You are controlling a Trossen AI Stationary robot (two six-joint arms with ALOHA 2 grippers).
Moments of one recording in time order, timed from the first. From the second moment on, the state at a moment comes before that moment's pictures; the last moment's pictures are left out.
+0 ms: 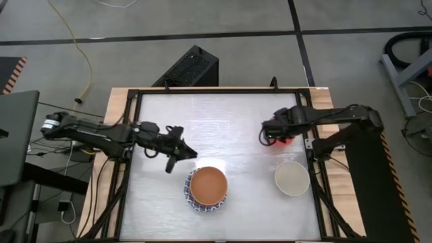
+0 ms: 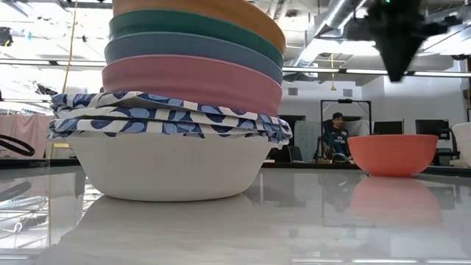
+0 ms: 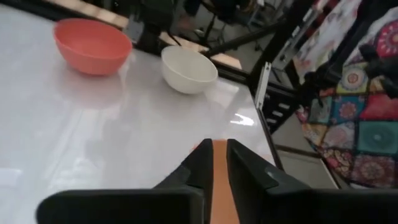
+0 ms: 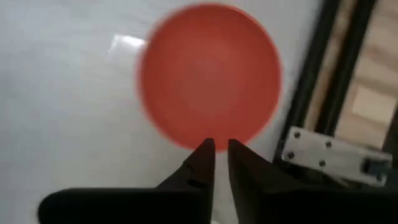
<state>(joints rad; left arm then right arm) -0.10 1.04 0.73 0.10 0.09 -0.41 0.02 1.28 1.23 -1.57 0.31 1.27</state>
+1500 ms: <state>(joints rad) -0.07 1.11 0.73 0.17 0.16 -0.45 -0.61 1.27 0.83 -1.24 0.26 1.06</state>
